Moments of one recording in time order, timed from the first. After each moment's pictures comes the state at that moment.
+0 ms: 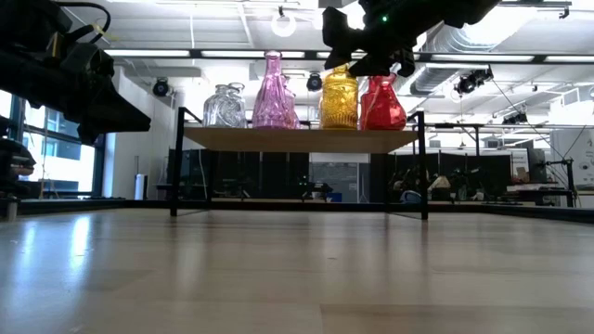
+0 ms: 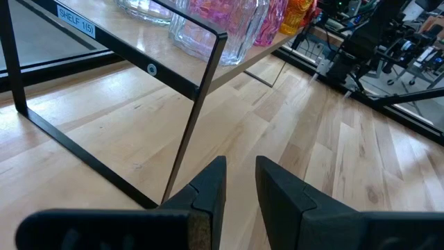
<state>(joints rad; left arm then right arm) 0.24 0.06 0.12 -0.35 -0.14 -0.38 -0.01 1.48 0.90 0.39 0.95 0.25</state>
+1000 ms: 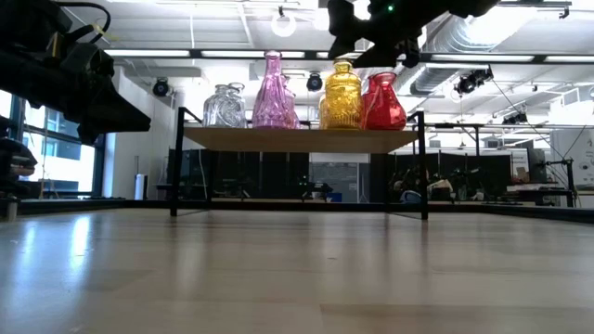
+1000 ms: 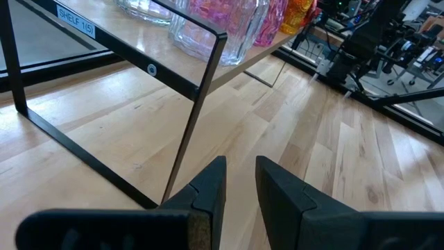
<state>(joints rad) 0.24 0.06 0.12 -0.35 -0.14 -0.38 0.00 1.43 0.90 0.38 0.96 0.20</state>
